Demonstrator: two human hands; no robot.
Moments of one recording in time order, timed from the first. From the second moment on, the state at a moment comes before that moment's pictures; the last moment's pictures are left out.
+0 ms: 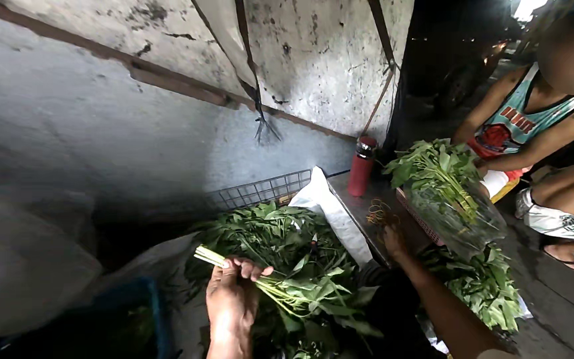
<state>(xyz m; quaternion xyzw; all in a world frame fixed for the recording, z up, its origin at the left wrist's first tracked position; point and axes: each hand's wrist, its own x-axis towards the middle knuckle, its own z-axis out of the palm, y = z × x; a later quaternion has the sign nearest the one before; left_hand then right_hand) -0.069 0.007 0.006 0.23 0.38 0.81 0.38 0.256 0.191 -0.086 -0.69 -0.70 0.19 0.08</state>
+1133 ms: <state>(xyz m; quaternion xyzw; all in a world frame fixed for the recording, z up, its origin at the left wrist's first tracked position) -0.087 -0.019 0.059 0.41 0.35 0.80 0.27 0.164 0.080 -0.107 -0.44 -0.69 0.57 -0.02</state>
